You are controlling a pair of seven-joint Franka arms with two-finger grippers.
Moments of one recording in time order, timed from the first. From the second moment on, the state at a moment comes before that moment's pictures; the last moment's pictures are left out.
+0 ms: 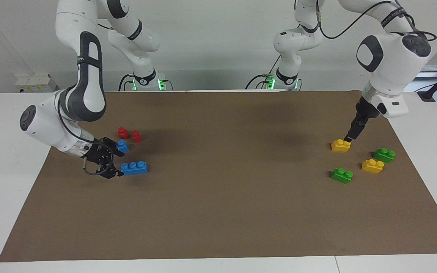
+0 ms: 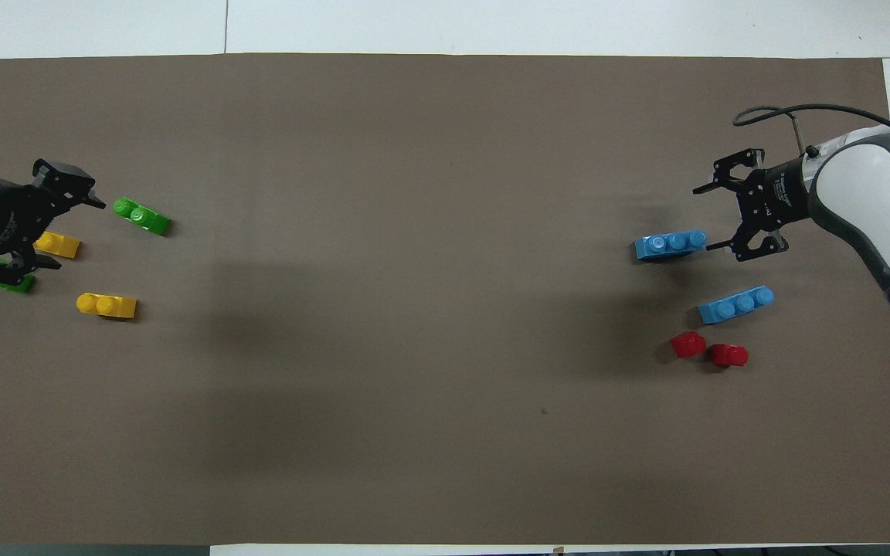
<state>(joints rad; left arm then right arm) 0.19 0.08 -0.17 -1.86 -0.03 1.99 -0.86 -0.20 0.36 0.09 -1.78 0.43 2.00 1.09</state>
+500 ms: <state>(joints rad) 0.22 0.27 -0.16 -1.82 -0.03 2.16 -0.92 -0.20 0.37 0.09 -1.86 0.45 2.04 1.08</state>
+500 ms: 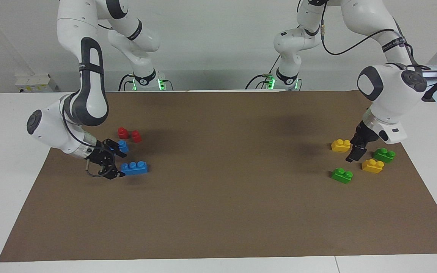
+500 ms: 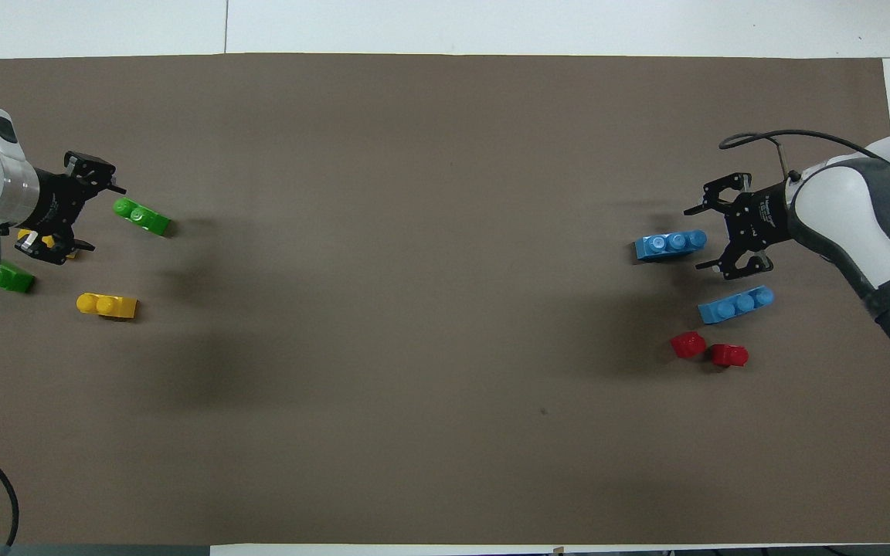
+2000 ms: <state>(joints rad) 0.22 0.46 -0.16 -1.80 0.05 2.33 -1.08 -0.22 0.41 0.09 -1.87 0.54 2.13 0.95</state>
